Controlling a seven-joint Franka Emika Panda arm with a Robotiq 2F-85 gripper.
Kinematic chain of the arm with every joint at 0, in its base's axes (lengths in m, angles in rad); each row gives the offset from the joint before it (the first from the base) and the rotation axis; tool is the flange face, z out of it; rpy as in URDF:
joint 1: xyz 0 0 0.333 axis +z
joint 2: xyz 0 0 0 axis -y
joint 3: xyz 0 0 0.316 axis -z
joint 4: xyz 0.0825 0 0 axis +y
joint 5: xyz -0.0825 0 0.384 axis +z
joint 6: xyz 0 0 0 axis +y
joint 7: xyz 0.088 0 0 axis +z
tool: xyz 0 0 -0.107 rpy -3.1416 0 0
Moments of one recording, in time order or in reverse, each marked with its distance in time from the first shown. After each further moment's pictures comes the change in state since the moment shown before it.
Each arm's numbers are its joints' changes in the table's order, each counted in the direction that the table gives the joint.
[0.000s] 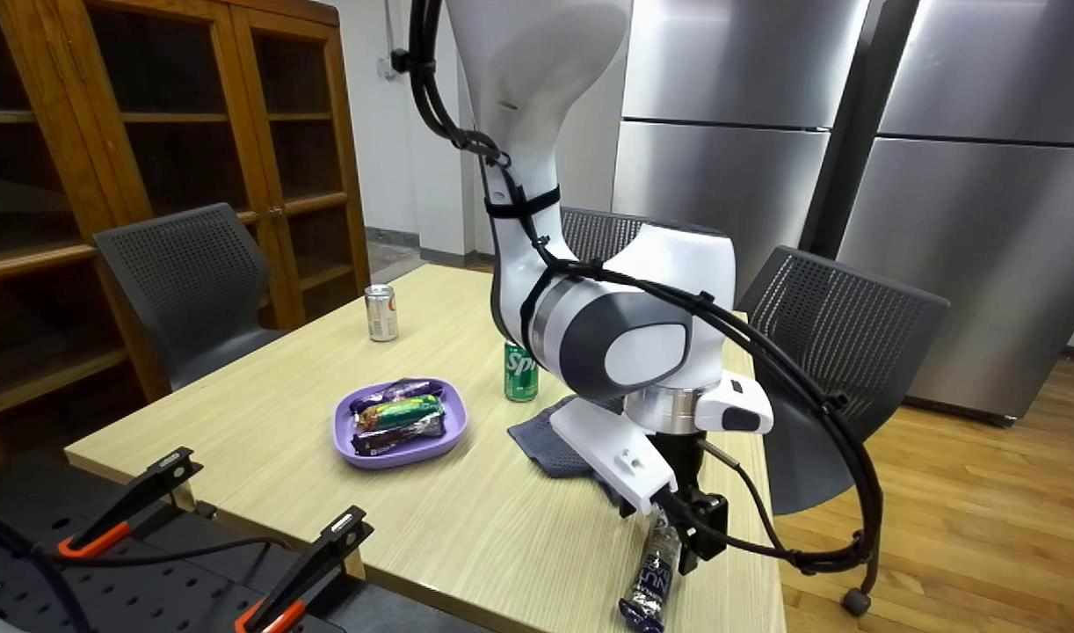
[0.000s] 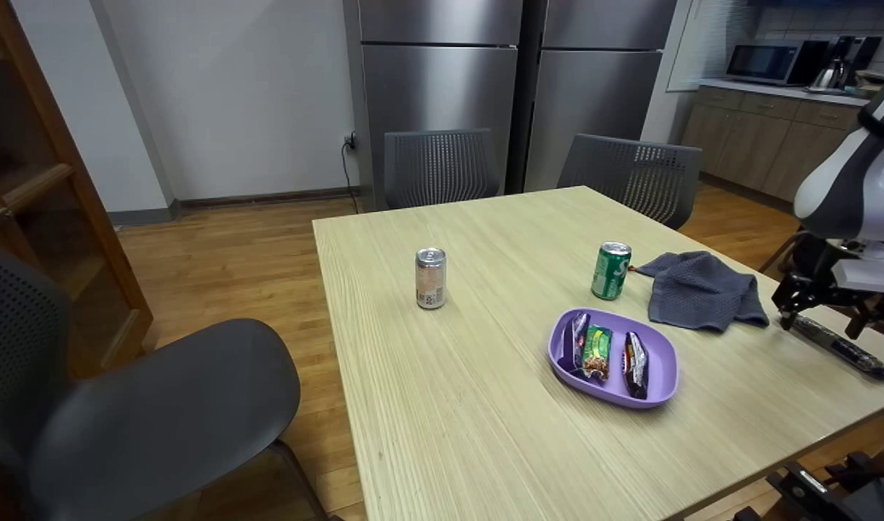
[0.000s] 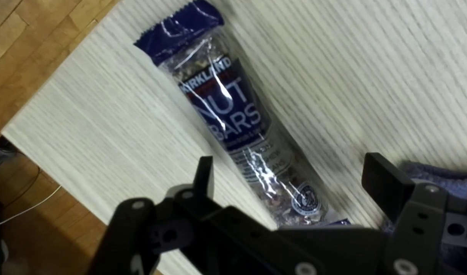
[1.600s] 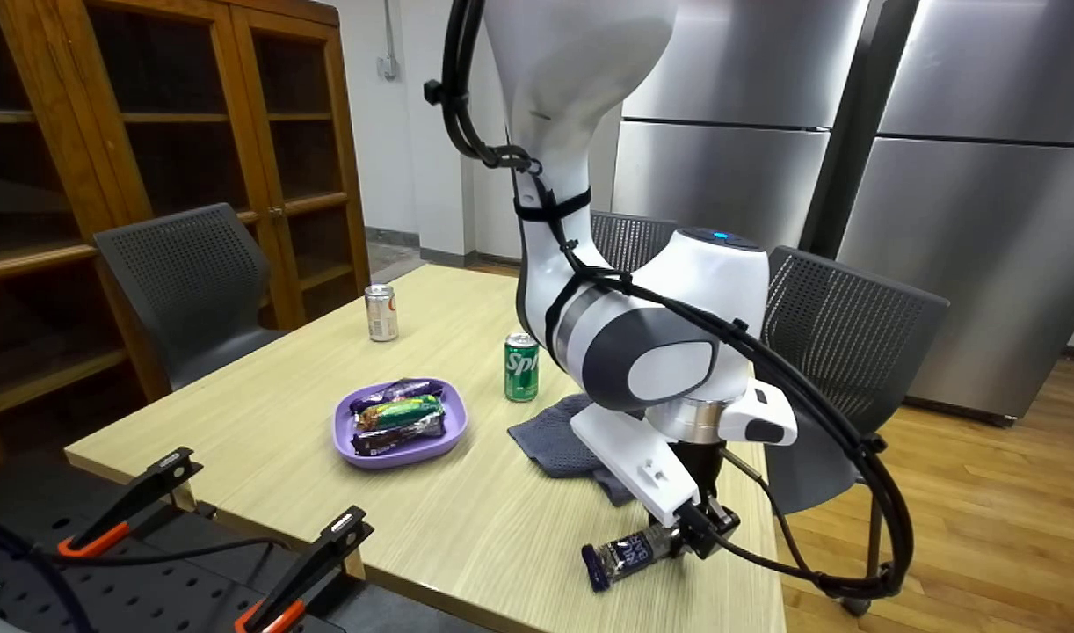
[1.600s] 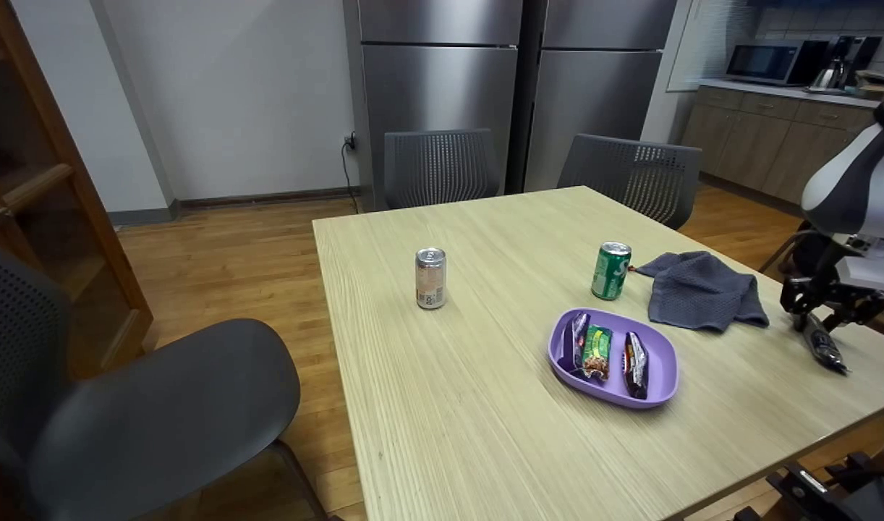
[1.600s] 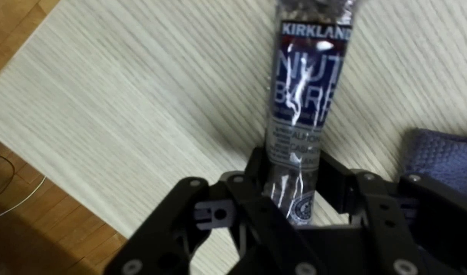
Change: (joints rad) arm -0.146 -0.021 -0.109 -0.055 0.000 -0.001 0.050
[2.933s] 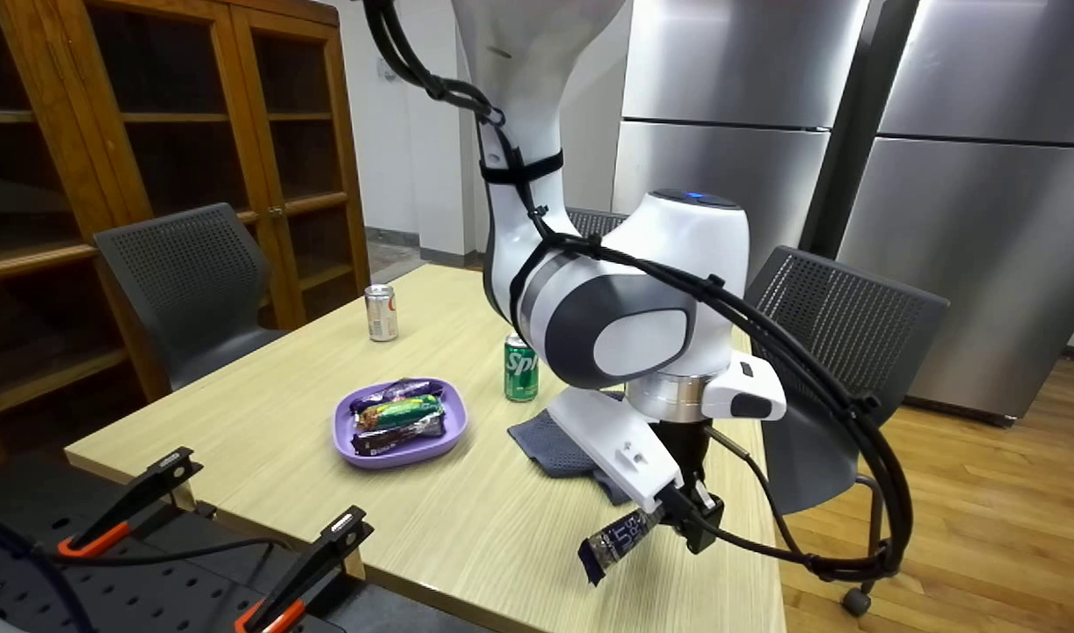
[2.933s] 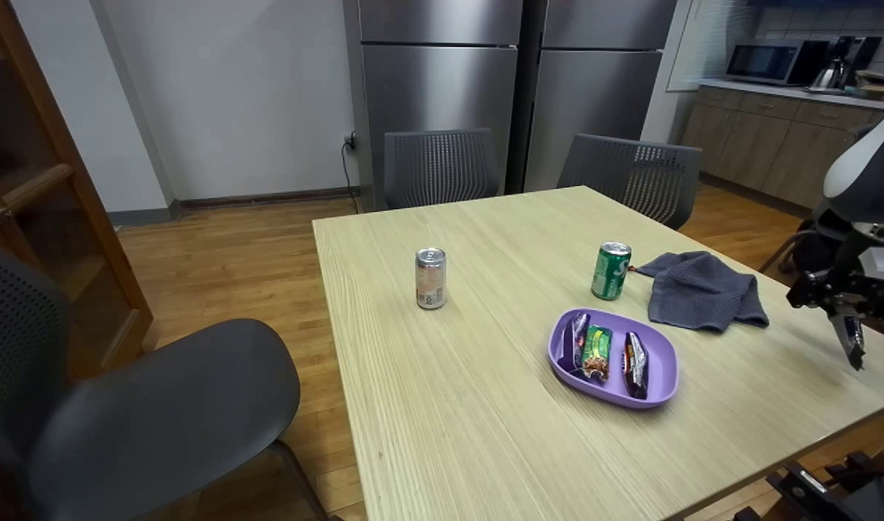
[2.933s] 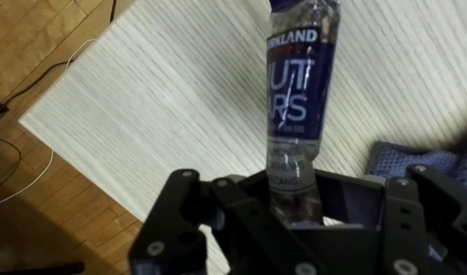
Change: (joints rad) arm -0.002 0.129 -0.004 0.156 -0.012 -0.069 0.019
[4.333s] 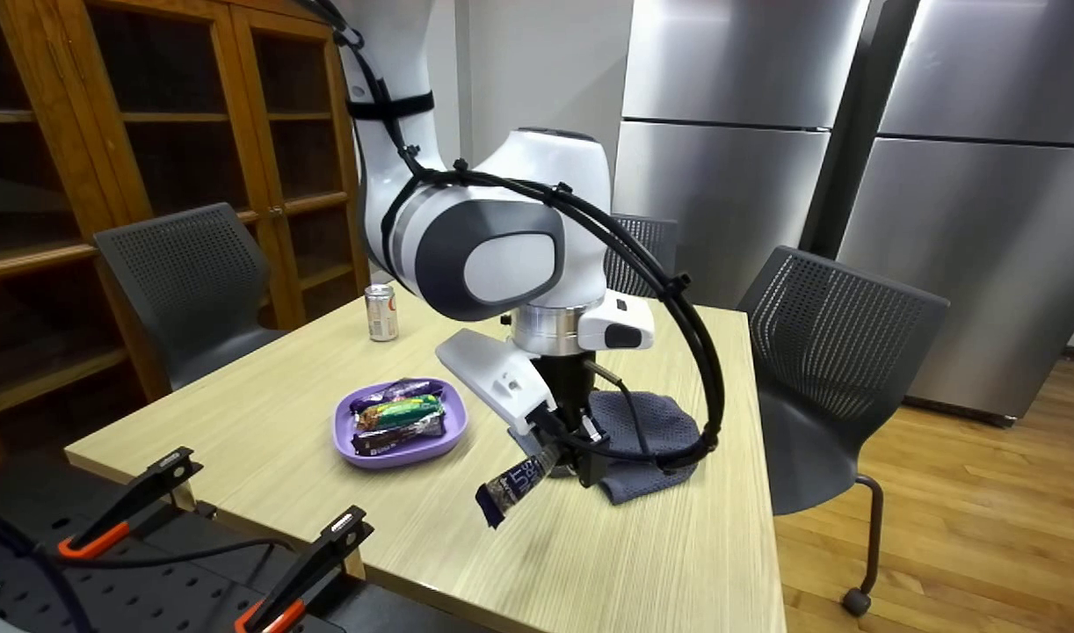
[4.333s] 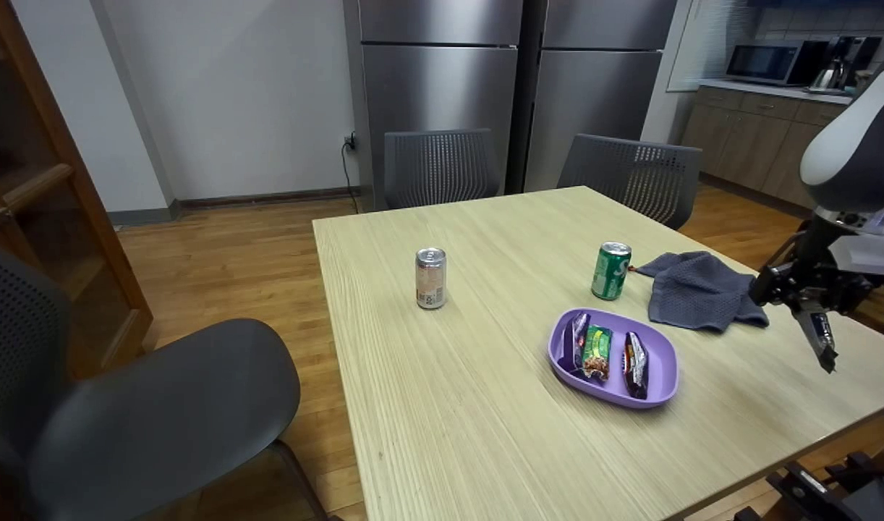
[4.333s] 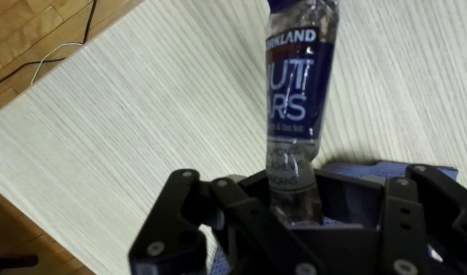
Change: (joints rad) arm 0.220 0.192 0.017 0.248 0.001 -0.039 -0.079
